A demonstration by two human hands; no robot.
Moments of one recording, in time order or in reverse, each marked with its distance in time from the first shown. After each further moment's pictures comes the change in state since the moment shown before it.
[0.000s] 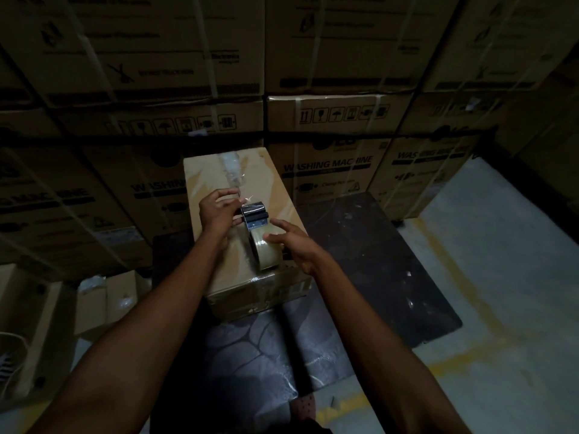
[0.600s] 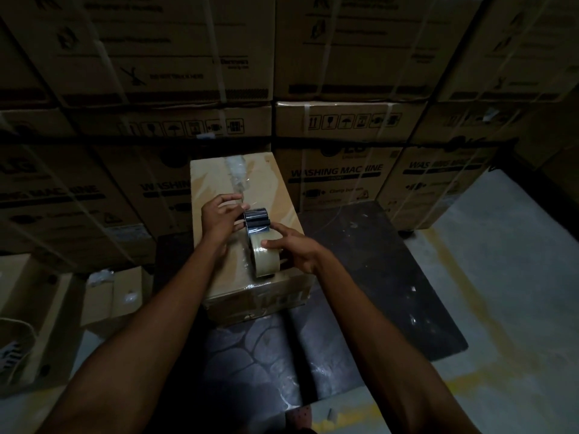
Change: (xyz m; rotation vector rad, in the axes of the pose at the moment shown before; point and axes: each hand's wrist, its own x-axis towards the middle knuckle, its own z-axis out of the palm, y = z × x) left_hand -0.010 0.005 0.006 0.008 0.000 0.011; right_hand 0.007 -0.019 -0.014 -0.073 -0.193 0.082
